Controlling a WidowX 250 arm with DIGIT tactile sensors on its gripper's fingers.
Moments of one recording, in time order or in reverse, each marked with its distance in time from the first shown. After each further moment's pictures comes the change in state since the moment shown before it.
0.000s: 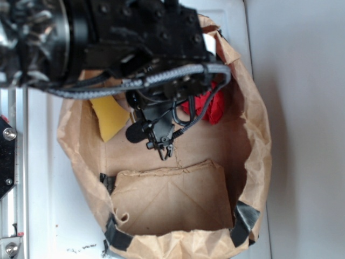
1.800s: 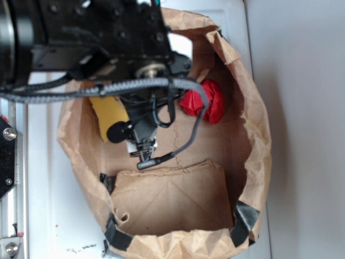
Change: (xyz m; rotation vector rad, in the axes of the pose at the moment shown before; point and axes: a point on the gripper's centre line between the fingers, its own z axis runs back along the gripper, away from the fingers) arm -0.012 0.003 -0.006 0.003 -0.083 -0.062
